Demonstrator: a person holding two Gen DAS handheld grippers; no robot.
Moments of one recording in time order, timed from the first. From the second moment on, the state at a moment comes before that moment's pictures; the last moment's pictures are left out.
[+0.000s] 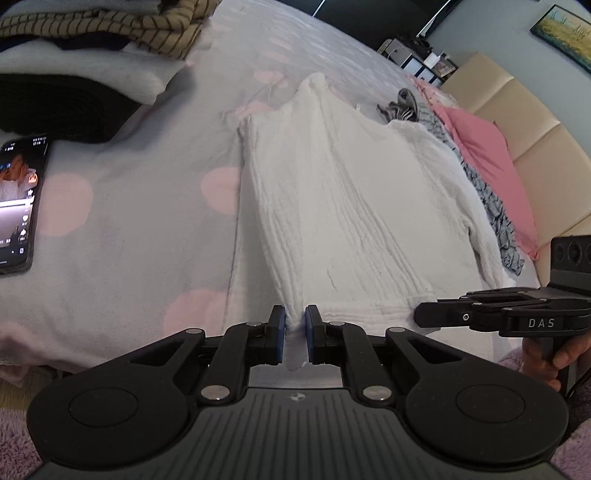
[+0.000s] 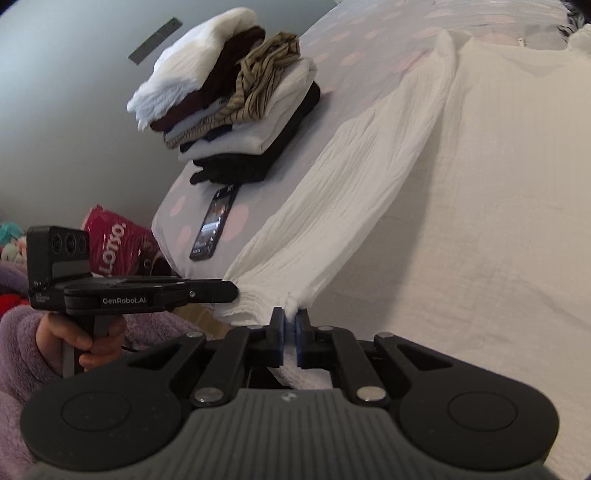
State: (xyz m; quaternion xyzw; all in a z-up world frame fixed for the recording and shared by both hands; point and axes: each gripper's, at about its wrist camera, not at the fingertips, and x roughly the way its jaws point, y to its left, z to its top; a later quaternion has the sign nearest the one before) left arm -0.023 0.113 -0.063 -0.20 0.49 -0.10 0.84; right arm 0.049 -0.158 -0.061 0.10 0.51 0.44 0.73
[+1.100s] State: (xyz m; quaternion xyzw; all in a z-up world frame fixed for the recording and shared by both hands) left arm 0.022 0.068 -0.044 -0.08 0.44 -0.07 0.89; right arm 0.085 -0.223 -0.073 0.02 0.51 0.25 0.82
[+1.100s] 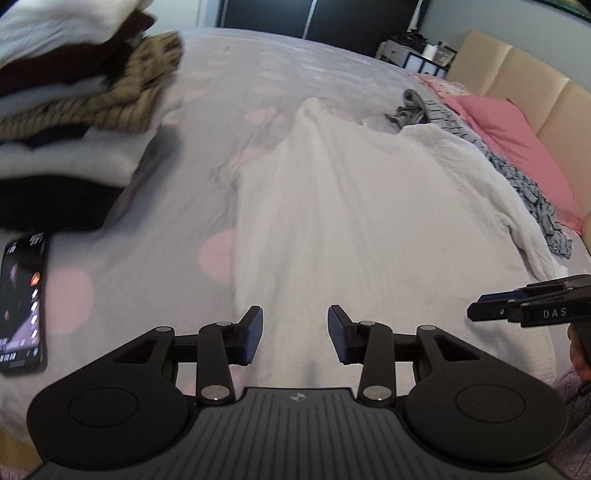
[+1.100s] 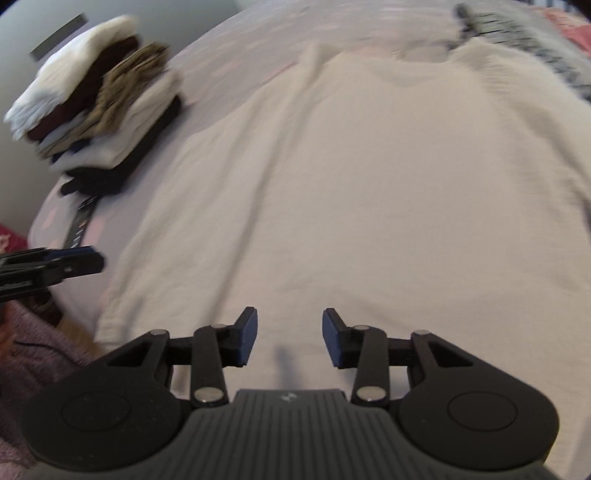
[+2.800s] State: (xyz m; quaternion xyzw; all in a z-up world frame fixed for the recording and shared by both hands) left arm 0.124 -0.031 -0.074 -0.02 0.48 -0.14 0.87; right arm 0.144 -0.486 -0.012 0.19 0.38 -0.04 0.90
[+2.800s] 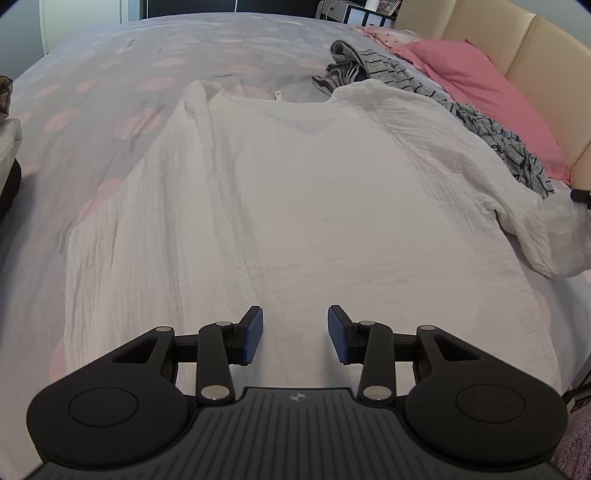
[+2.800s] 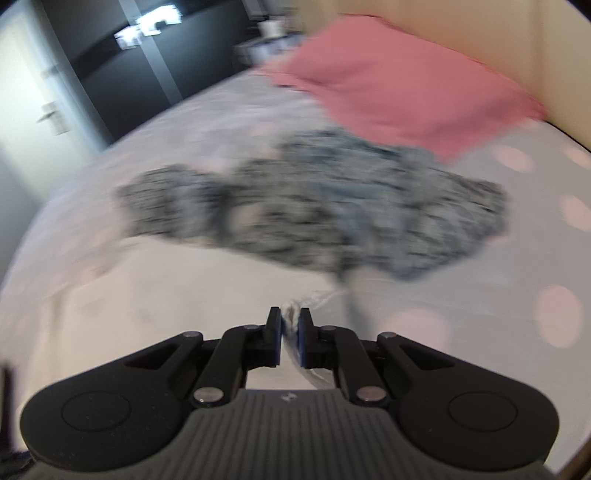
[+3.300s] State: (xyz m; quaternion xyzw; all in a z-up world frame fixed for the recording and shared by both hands) left arm 0.107 -0.028 -0.059 -0.03 0.46 -0.16 0.87; right arm 0.072 -0.270 0.006 -0.01 0.43 0.28 0.86
